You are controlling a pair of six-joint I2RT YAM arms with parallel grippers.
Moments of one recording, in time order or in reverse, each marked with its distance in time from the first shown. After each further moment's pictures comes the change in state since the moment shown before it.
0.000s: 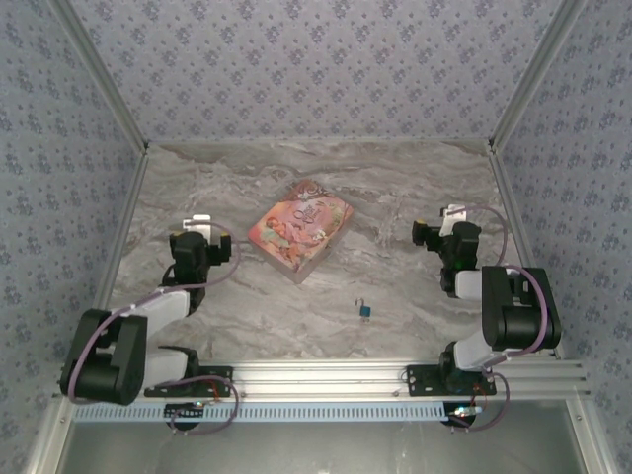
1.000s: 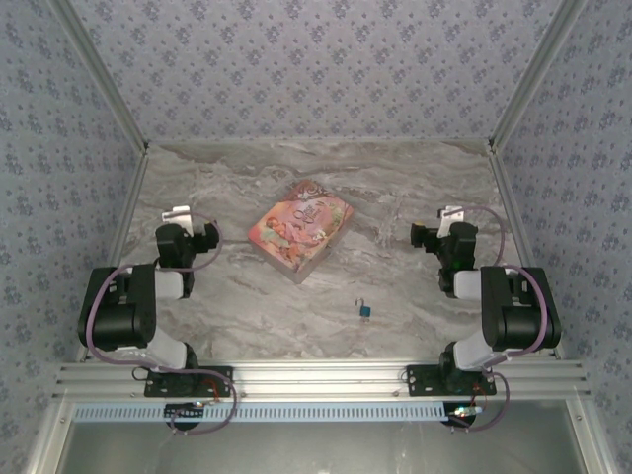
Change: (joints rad) left arm 0.232 0.272 0.070 0.267 0.236 -0.066; right arm 0.022 0.000 0.000 -0.030 0.028 -0.005
